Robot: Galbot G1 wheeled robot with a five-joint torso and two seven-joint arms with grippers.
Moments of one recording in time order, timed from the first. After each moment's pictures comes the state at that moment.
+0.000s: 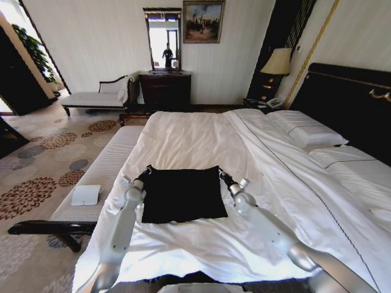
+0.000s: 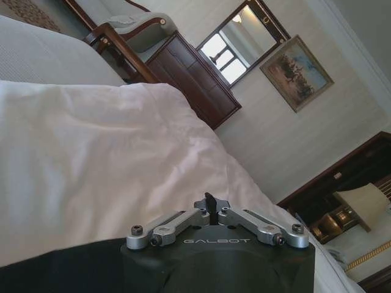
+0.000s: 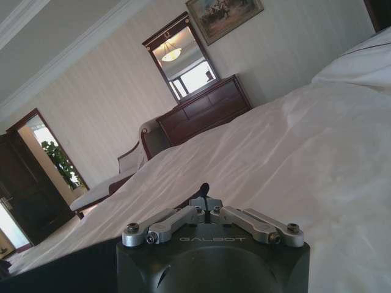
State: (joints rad) left arm 0.95 -1.35 -0.53 -1.48 -1.07 0.22 -0.04; right arm -0.78 0.94 -0.11 1.31 1.23 0.23 -0.10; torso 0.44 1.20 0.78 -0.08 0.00
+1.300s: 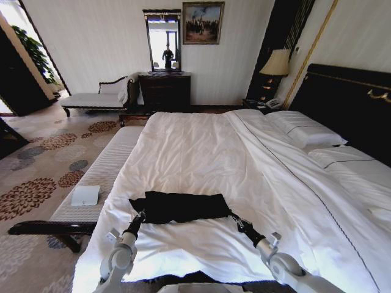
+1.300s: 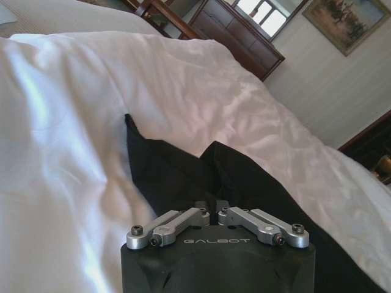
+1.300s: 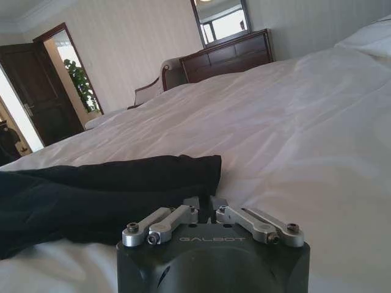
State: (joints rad) left arm 1.54 -1.41 -0.61 -1.83 -0.87 0.21 -0.03; right arm -1.37 0.71 0.06 1.58 0.99 0.39 -0.17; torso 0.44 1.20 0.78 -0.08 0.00
